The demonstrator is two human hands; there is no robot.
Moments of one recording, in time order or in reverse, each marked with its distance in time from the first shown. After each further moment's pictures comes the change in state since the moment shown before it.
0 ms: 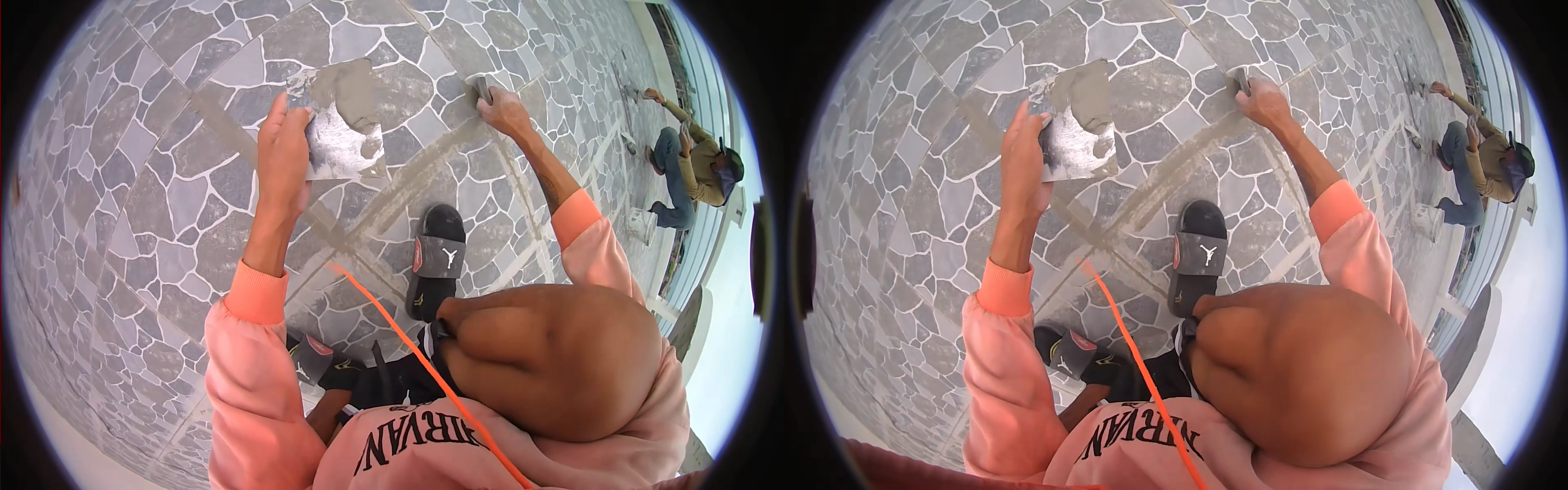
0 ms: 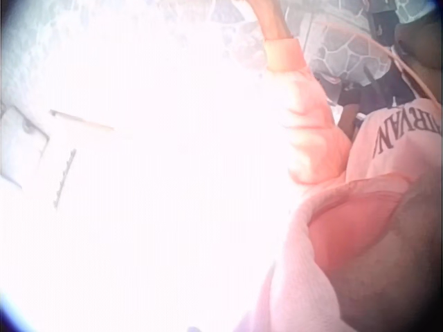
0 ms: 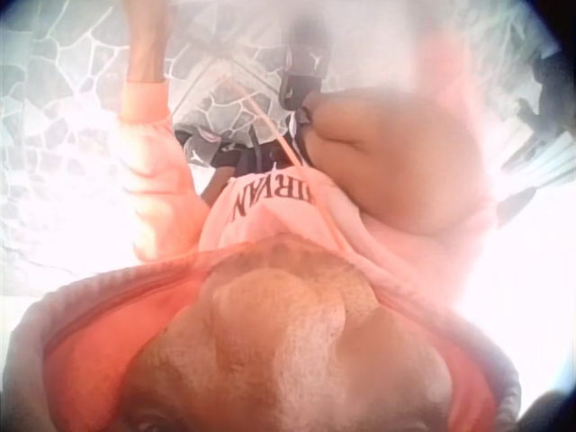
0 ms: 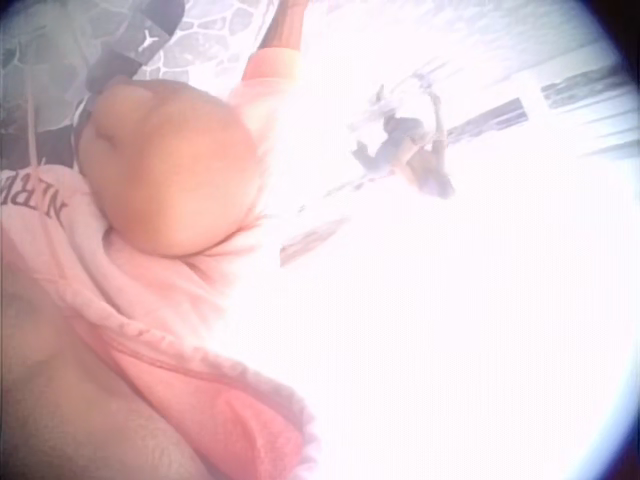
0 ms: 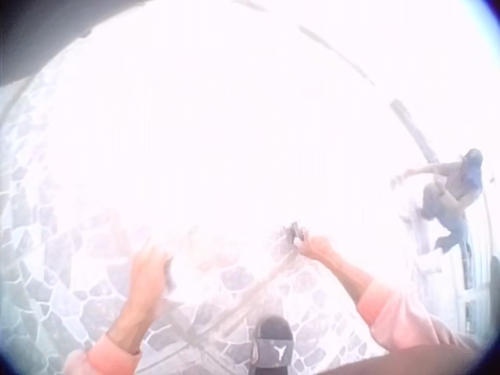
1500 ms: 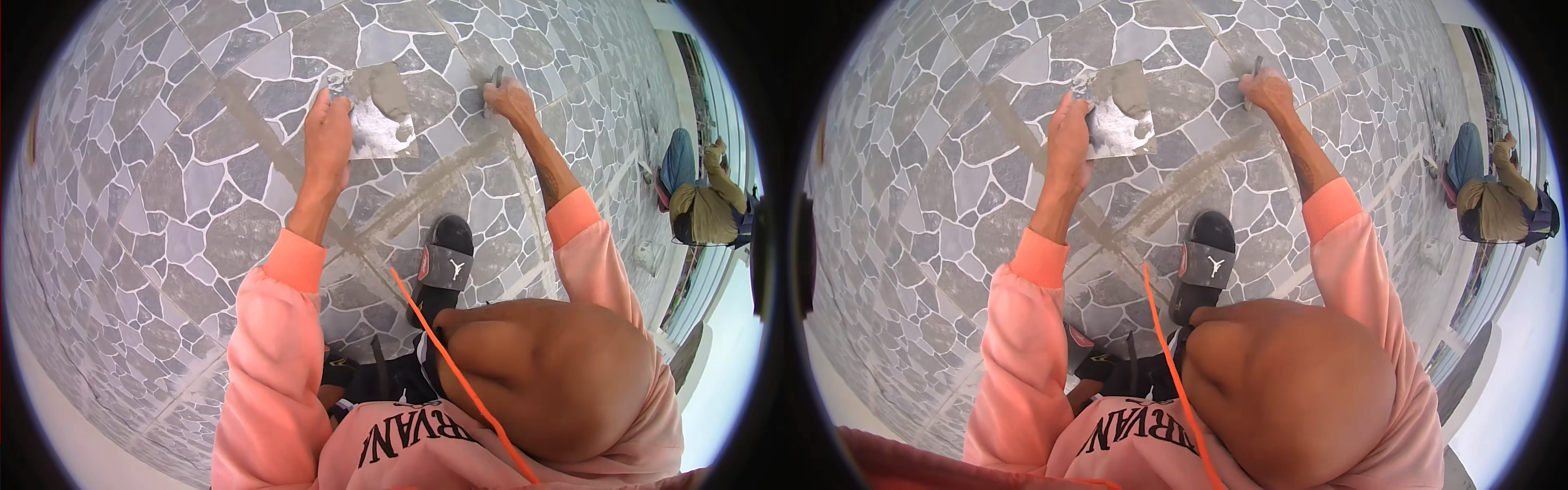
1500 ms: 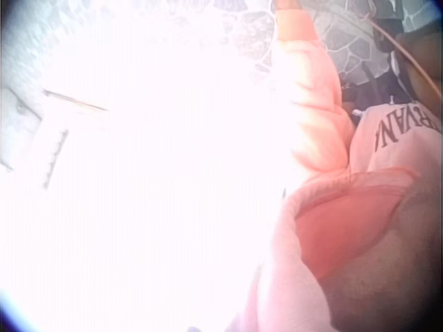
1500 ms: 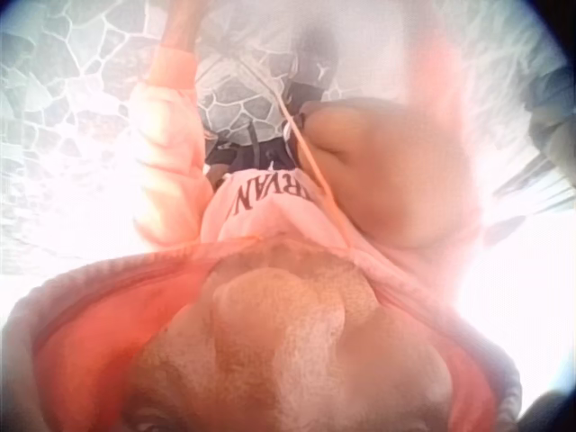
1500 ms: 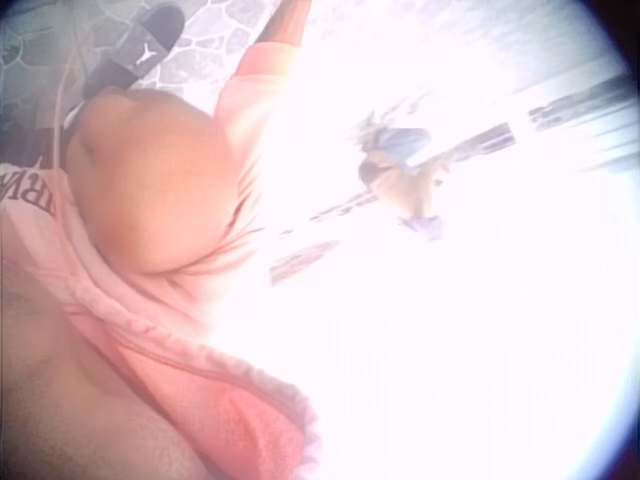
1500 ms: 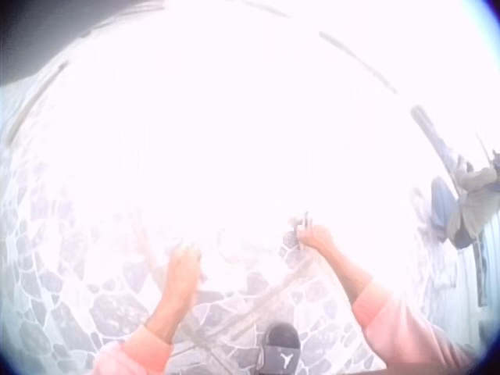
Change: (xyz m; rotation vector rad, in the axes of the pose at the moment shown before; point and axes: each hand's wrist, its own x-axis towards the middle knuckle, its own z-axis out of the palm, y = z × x) left_hand 0.030 -0.041 0.006 -0.069 0.158 0.033; right_hand 0.053 -0.058 0.006 0.133 -0.146 0.169
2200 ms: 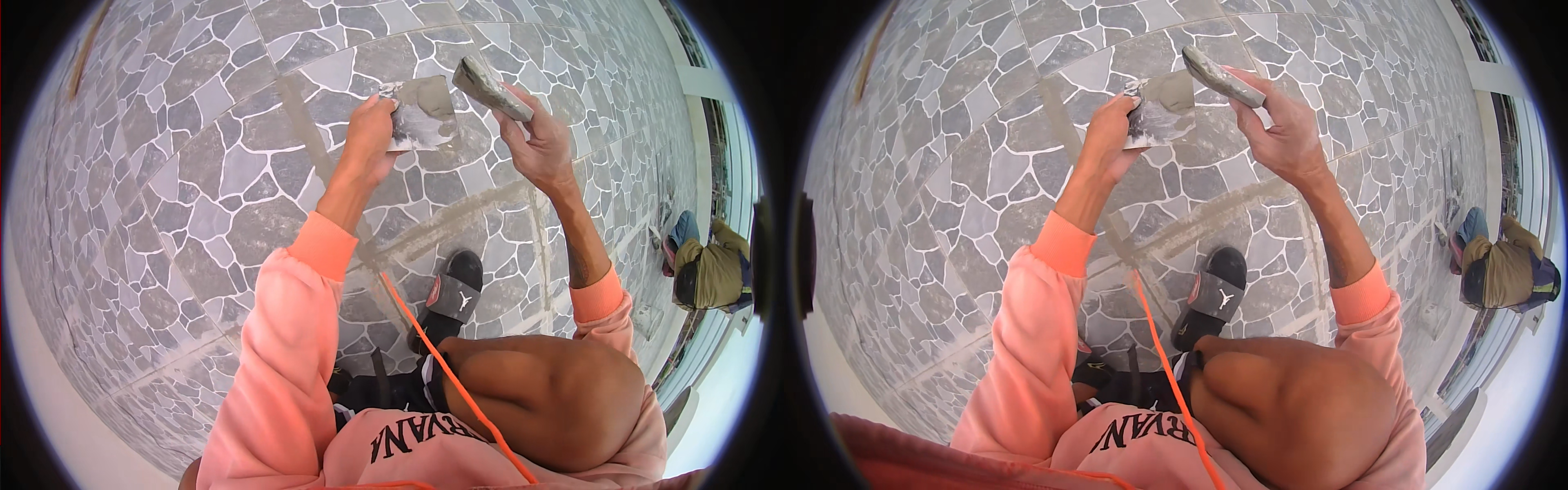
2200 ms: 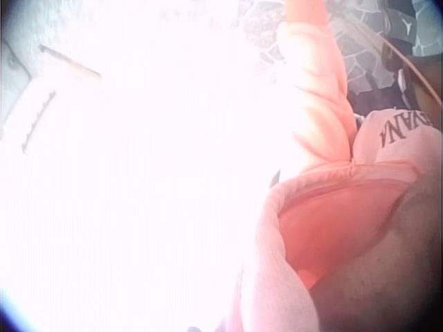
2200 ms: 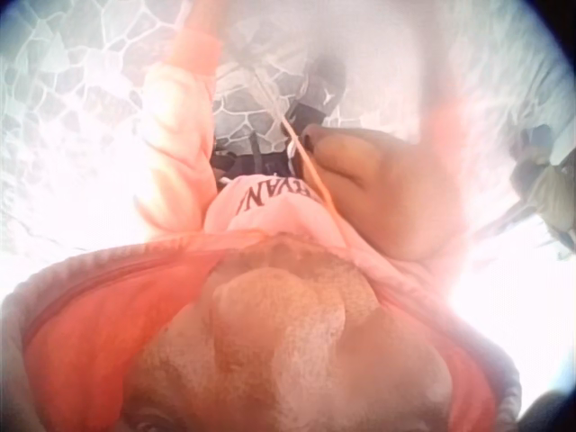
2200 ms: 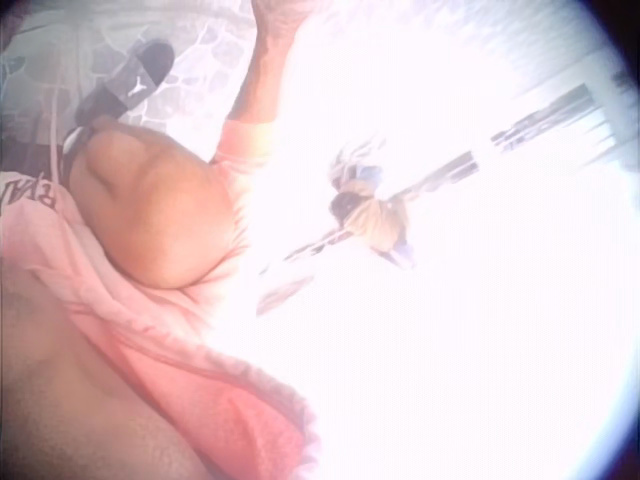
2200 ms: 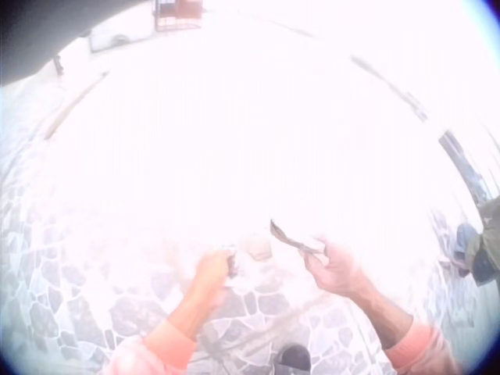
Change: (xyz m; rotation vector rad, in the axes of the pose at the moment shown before) left_hand 0.002 0.045 0.008 -0.188 0.016 -0.147; right_hand -0.118 -0.108 -0.082 0.524 0.086 -0.815
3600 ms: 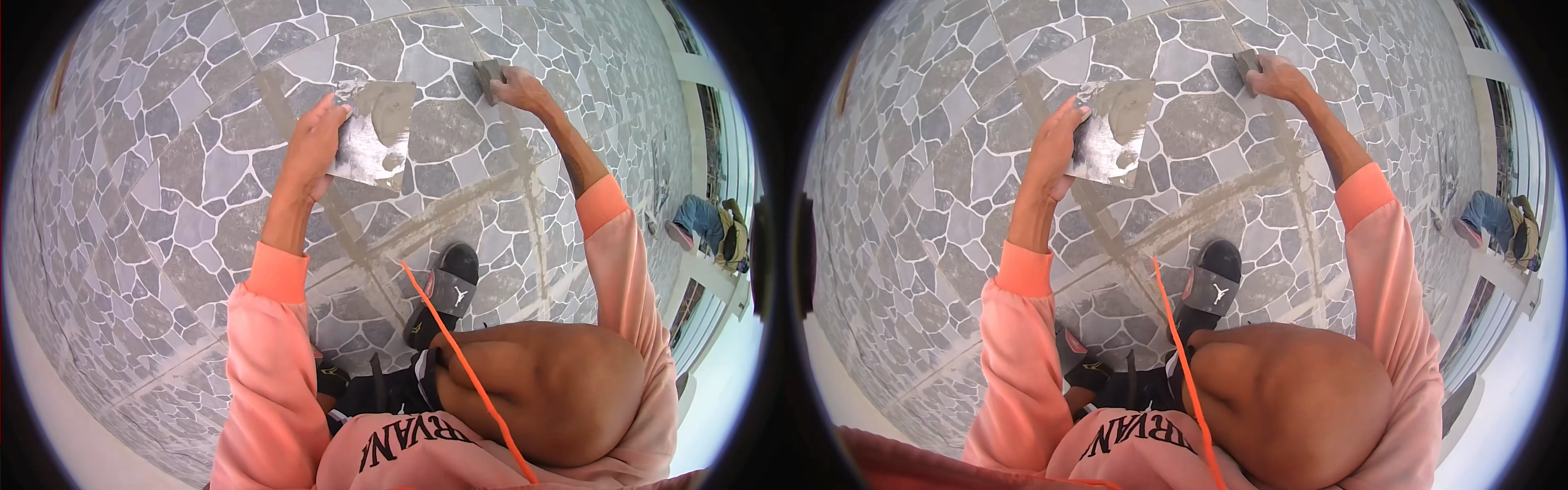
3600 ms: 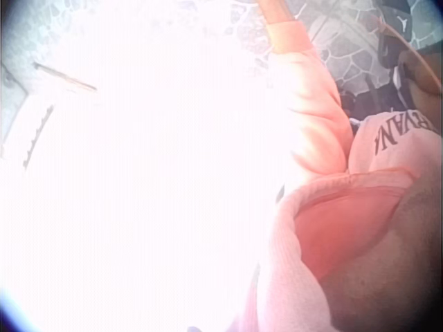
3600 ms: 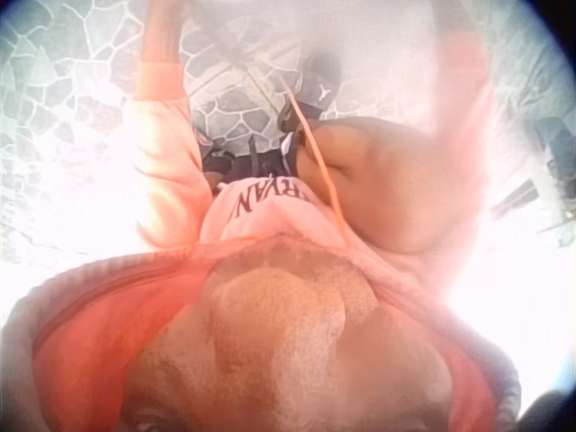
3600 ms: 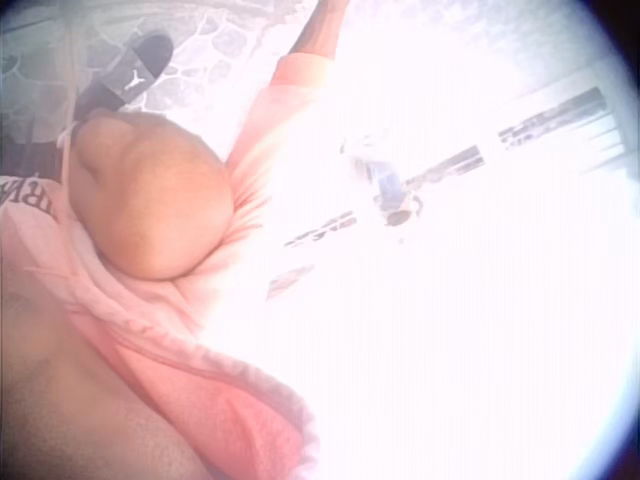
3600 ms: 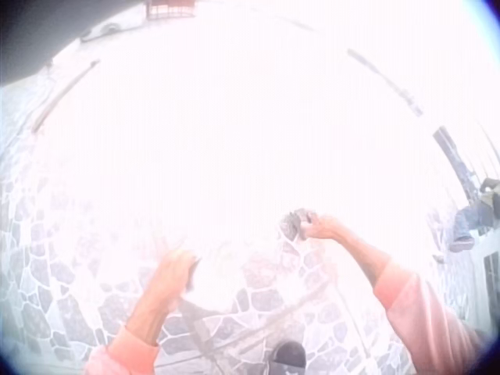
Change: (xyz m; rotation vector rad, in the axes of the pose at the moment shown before) left_hand -0.009 0.013 -0.055 0.195 -0.057 0.064; right_hand 0.077 0.157 0.003 -0.564 -0.379 0.282
